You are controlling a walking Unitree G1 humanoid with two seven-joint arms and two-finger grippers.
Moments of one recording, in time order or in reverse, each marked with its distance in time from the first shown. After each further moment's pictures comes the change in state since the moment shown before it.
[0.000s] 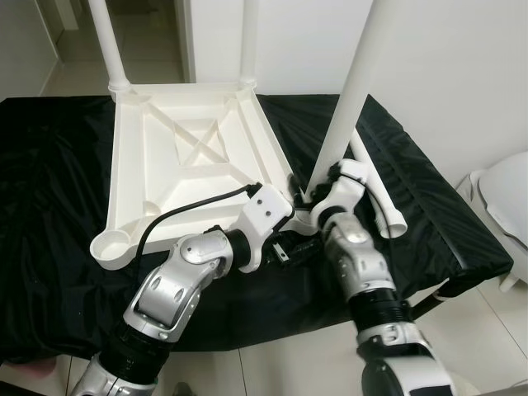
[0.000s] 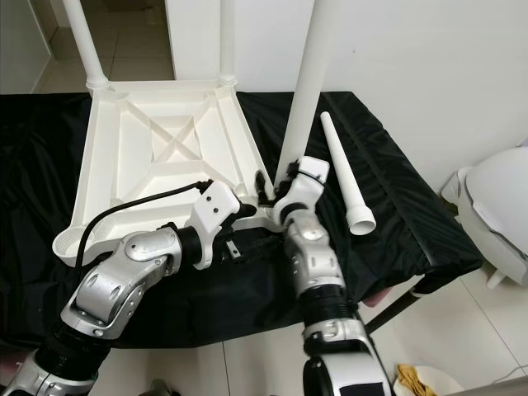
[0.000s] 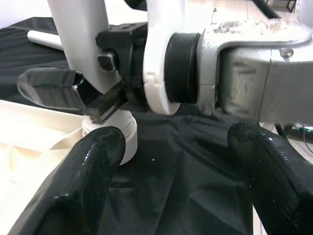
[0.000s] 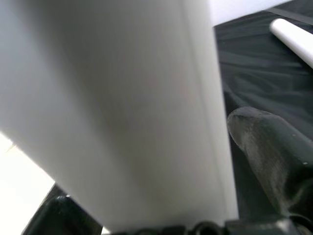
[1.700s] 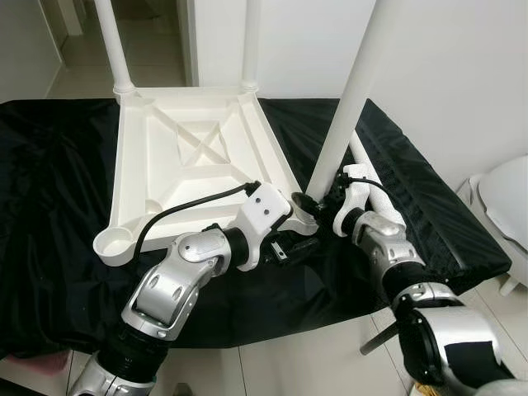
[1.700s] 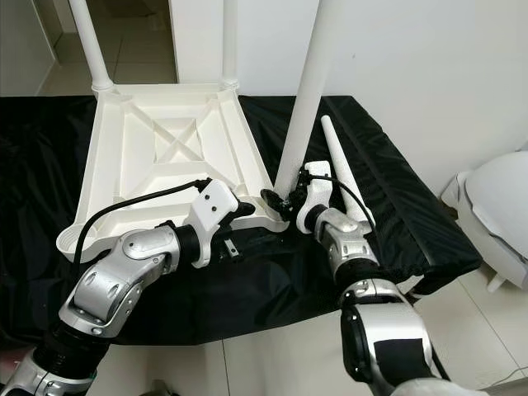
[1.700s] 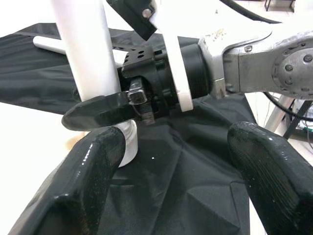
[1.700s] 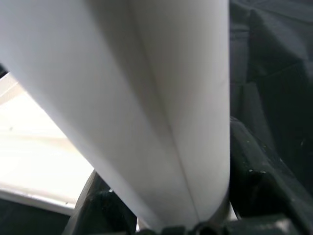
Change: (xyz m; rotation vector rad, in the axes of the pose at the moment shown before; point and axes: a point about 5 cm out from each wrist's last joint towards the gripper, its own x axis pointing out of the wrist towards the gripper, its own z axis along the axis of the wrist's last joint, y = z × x) left arm -0.001 0.002 0.001 0.007 0.002 0.006; right arm 0.010 -0.035 -0.023 -0.109 0.142 0.354
